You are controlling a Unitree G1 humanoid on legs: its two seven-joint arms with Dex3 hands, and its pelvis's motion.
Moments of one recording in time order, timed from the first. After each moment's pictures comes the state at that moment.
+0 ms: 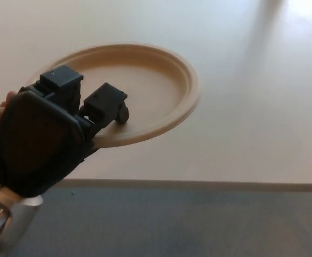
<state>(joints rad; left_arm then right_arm) -0.09 0.42 0.05 -0.37 1.06 -0.46 0.25 -0.44 -0.55 0.14 1.31 -0.27 -0.07 0.31</state>
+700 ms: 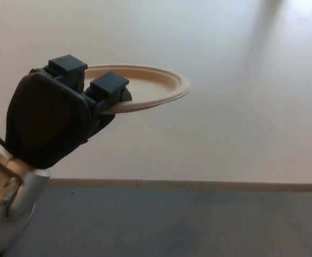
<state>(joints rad) -0.29 0.46 -0.06 -0.12 1.06 -0.42 0.29 -0.45 -0.56 0.14 1.31 -0.27 -0.07 0.31</state>
